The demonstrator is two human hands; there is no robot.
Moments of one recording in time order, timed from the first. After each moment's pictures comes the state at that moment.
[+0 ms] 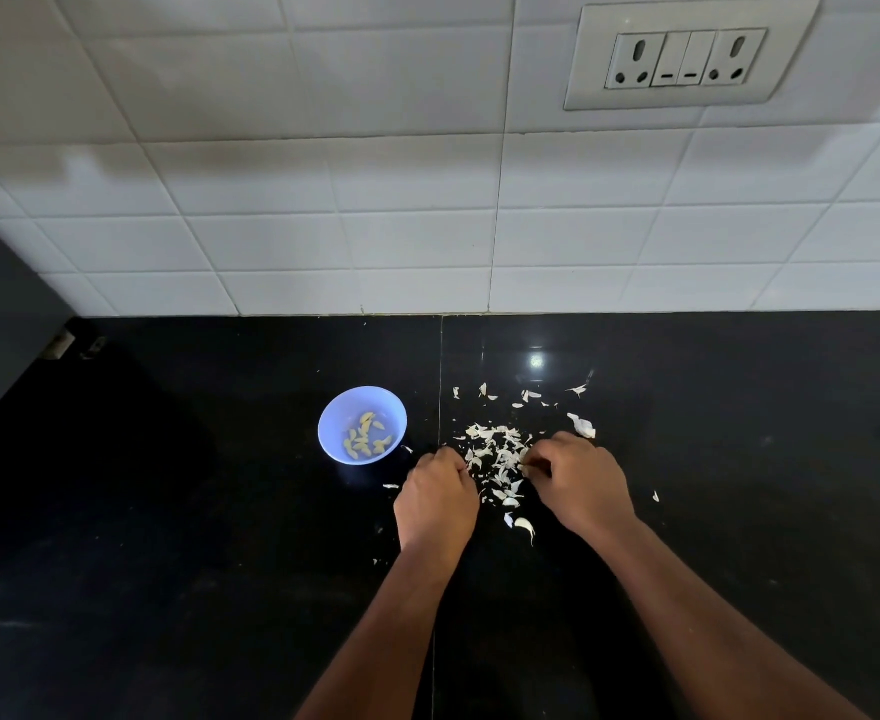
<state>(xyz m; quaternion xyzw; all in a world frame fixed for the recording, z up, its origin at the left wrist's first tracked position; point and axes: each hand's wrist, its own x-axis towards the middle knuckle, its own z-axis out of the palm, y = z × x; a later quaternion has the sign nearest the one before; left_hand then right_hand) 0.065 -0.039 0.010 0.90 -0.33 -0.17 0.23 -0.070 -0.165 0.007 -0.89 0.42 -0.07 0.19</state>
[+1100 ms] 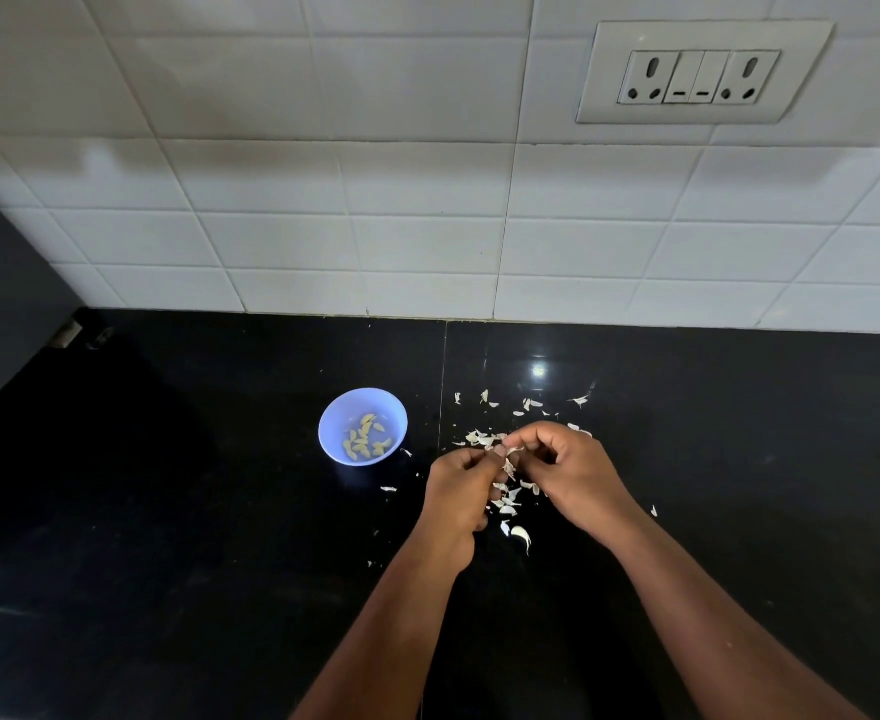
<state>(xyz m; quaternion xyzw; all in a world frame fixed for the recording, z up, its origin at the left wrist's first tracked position) 0.048 -0.058 0.030 0.67 -0.08 -0.47 0.57 -0.065 -0.158 0.046 -0.77 0.34 -0.20 0.49</state>
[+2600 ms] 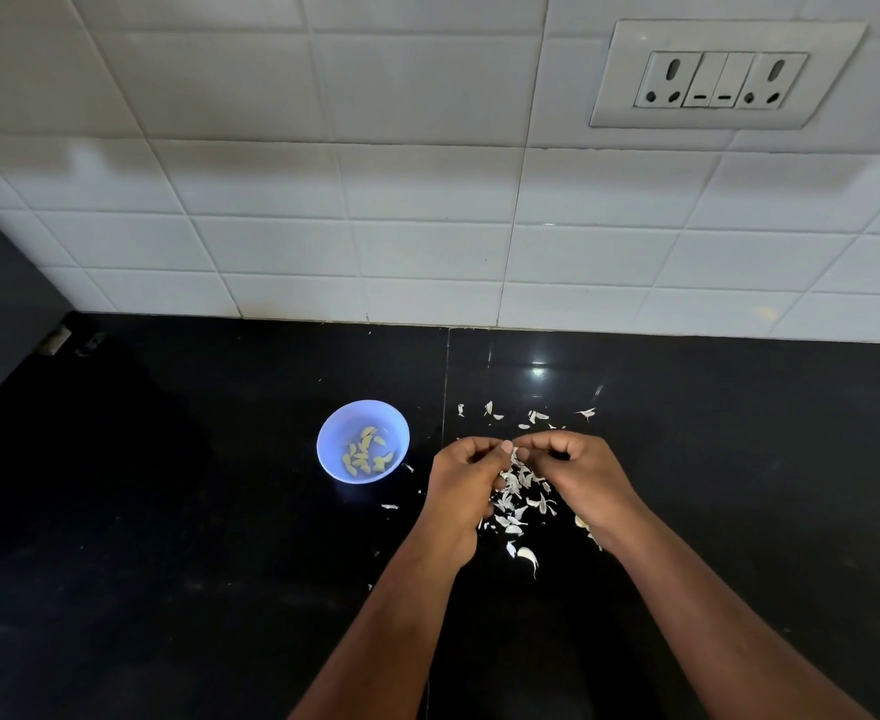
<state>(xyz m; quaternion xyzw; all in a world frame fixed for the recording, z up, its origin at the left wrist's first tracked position) 0.068 -0.078 0.031 0.67 -0.11 -0.45 0.58 -0.050 -0.175 0.046 -0.67 0.40 -0.19 0.59</state>
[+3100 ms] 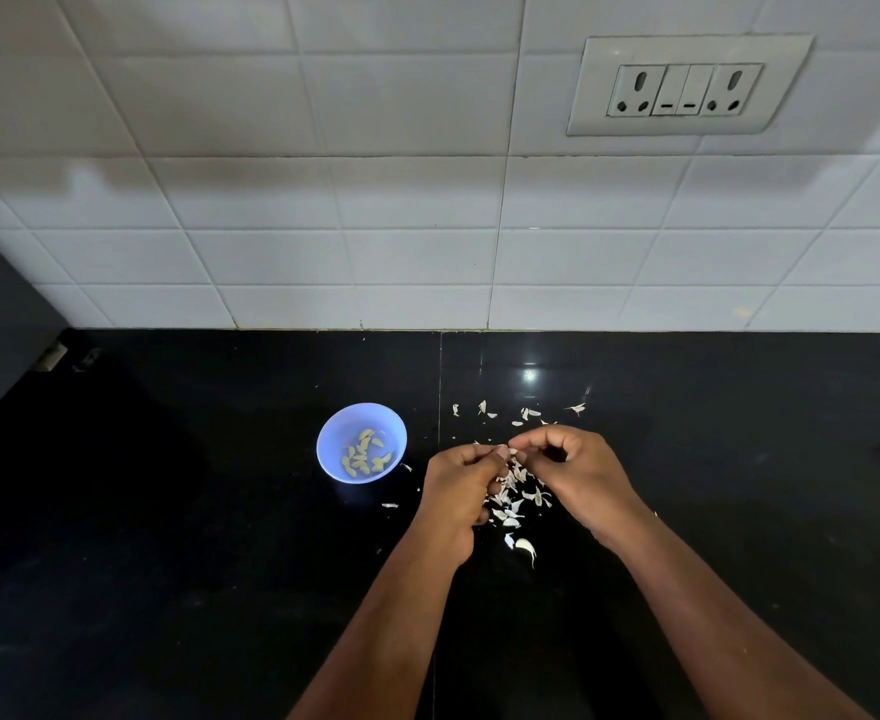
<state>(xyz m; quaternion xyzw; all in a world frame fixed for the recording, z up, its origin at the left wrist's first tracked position) 0.063 -0.066 0.039 0.67 -0.09 -0.48 0.57 -0.060 -0.160 0.056 -0.72 0.39 -0.22 0.53</state>
